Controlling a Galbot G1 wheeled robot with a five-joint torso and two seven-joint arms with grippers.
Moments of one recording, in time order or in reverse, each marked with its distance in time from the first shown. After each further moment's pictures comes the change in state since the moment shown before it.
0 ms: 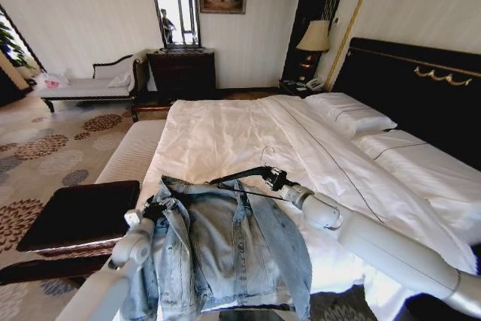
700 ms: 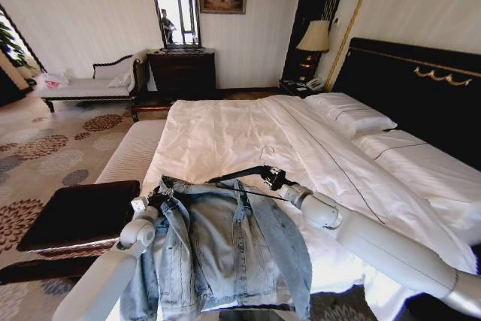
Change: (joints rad) left arm -0.111 0.005 0.067 0.073 -0.021 0.004 -0.029; right arm 0.009 0.012 -0.009 -0.003 0.008 -0.002 0.005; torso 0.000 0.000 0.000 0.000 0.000
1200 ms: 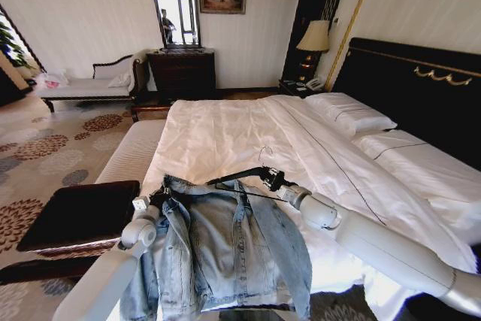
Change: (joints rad) left arm 0.021 0.010 -0.004 -0.049 0.012 -0.014 0.004; right arm 0.022 0.004 -0.031 0.000 -0.001 -0.012 -0.006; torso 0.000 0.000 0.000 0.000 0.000
